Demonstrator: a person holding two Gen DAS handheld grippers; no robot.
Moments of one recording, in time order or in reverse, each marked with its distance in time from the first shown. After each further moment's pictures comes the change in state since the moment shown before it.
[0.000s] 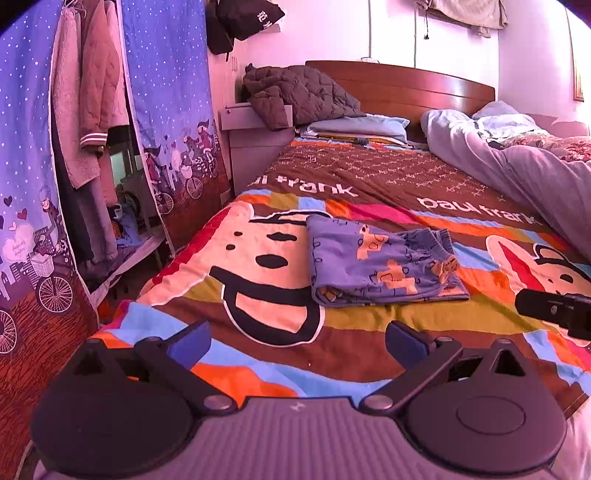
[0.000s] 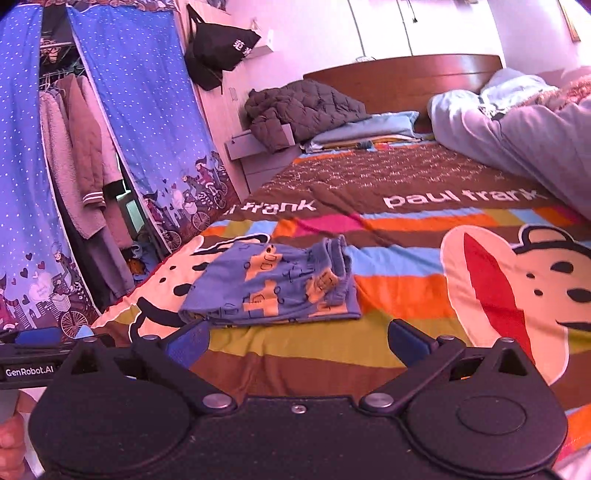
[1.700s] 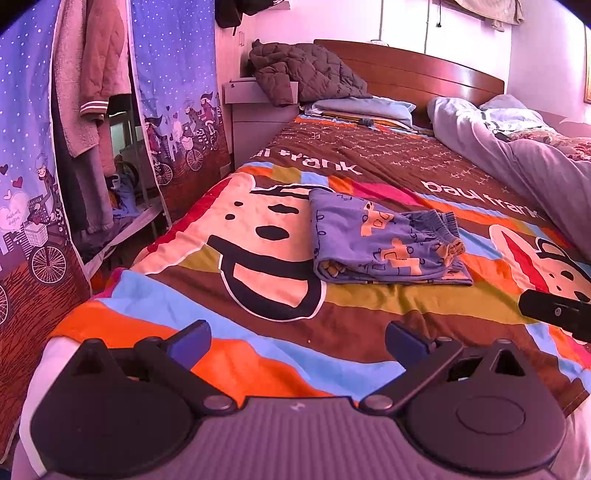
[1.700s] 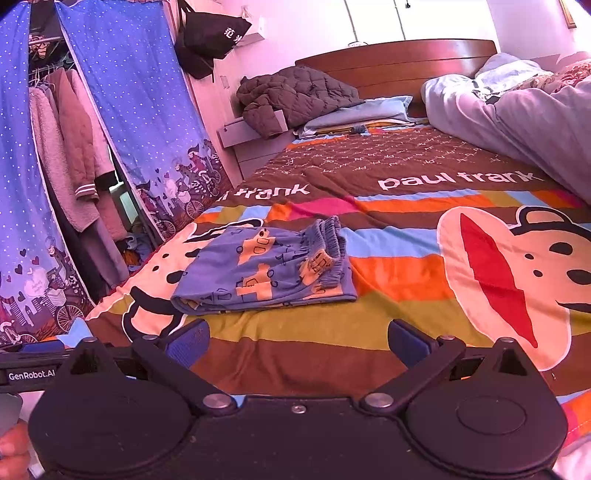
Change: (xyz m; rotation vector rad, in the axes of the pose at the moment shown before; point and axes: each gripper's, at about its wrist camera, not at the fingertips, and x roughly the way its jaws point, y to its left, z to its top) left arm 0.011 0.007 -0.007 -0.054 0.074 -0.020; right arm 0.006 -0.007 -0.004 0.015 0.047 -0.008
